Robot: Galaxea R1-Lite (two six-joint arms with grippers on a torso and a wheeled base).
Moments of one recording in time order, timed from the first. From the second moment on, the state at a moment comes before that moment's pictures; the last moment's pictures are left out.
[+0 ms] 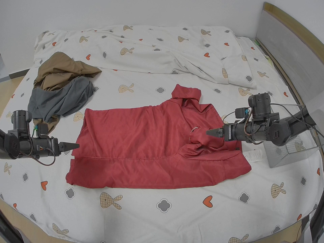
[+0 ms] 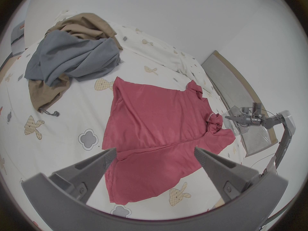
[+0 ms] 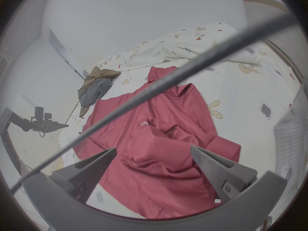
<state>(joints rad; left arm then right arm) 0.25 1.84 -0.84 -0.29 -0.69 0.08 0.27 2.05 -1.14 -0.33 0.30 0.14</state>
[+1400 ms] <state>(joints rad) 0.20 1.80 -0.79 -0.29 -0.69 0.10 0.32 2.07 -1.05 -0.33 0.44 0.32</state>
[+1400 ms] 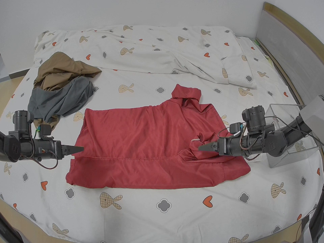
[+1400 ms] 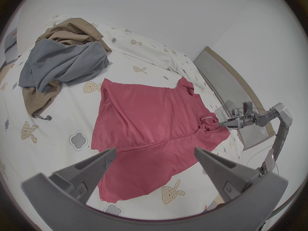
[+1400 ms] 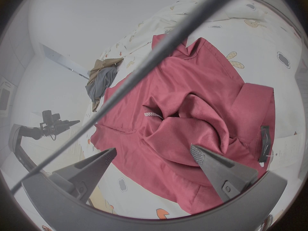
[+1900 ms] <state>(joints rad) 0.20 1.80 -0.79 -0.29 -0.69 0.10 0.29 2.07 -1.19 -0.33 0.42 0.44</state>
